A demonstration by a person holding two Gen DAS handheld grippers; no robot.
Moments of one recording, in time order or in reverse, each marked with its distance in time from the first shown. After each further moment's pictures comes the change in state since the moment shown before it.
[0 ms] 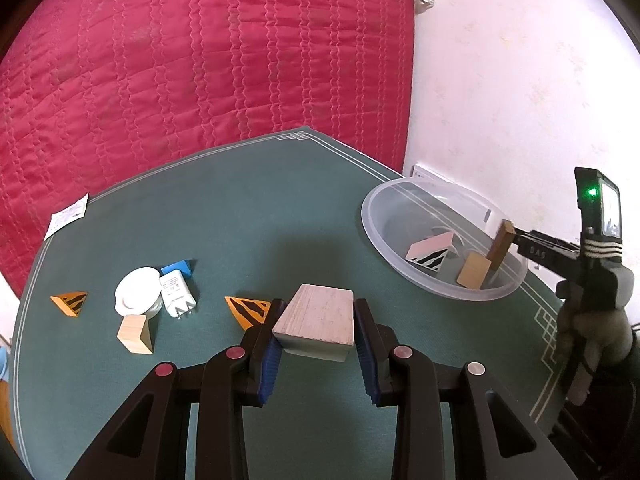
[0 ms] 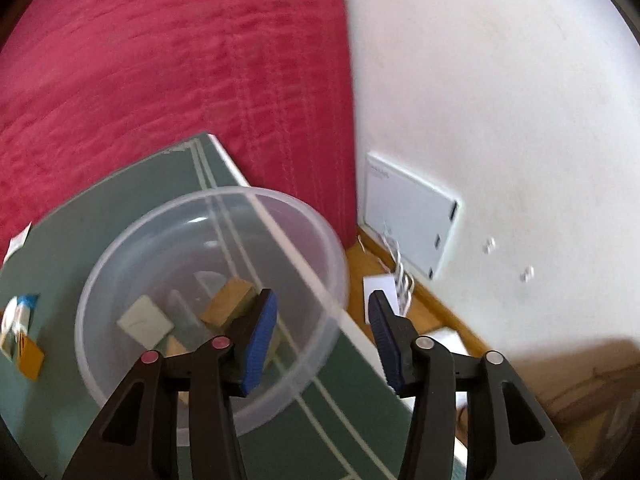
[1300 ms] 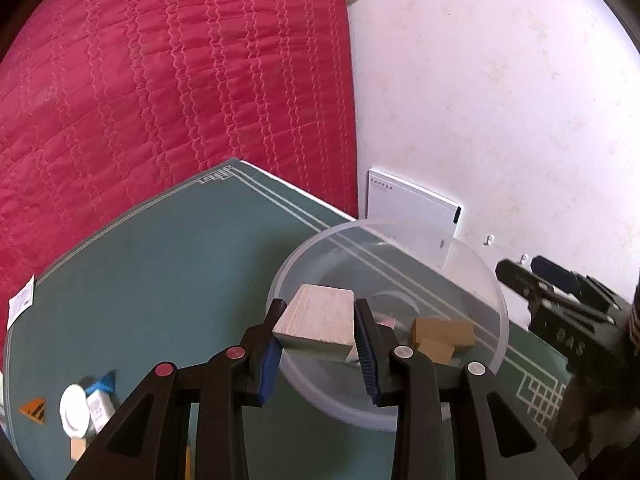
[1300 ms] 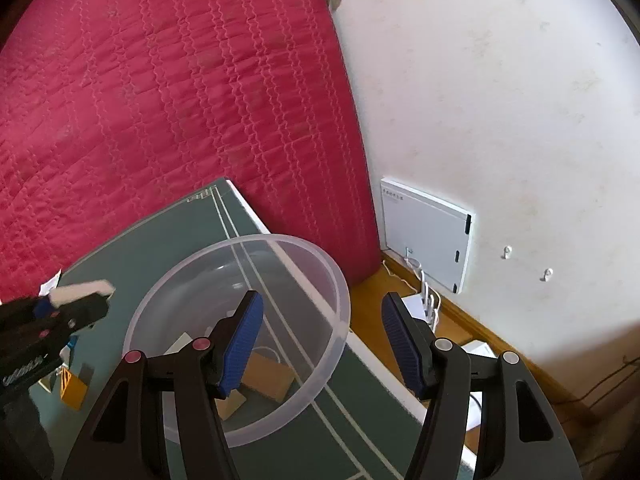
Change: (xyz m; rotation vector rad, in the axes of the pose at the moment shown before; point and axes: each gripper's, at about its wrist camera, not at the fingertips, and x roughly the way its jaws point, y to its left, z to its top) left arm 0.074 -0.082 0.076 0.176 -0.023 -0.096; right arm -0.020 -0.017 0.013 0.136 -0.091 0.093
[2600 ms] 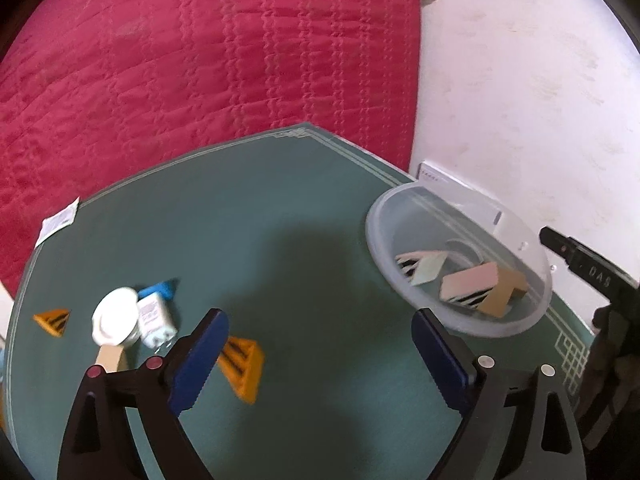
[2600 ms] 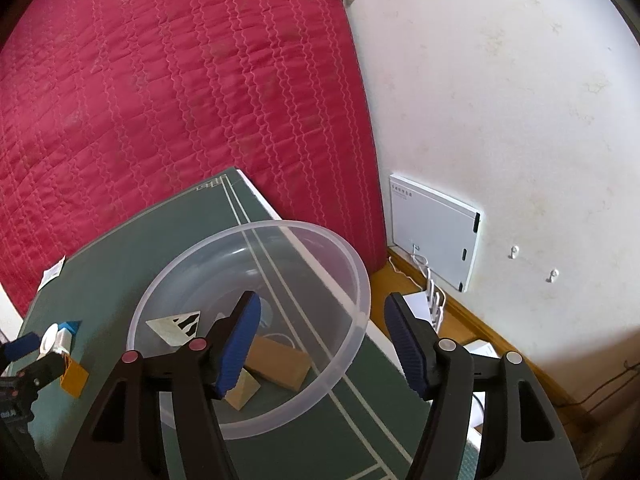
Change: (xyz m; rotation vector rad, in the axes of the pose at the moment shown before) left arm -0.043 0.059 -0.067 -0.188 0.045 0.119; right arm -0.001 0.011 -0.013 -0.034 0.015 0.014
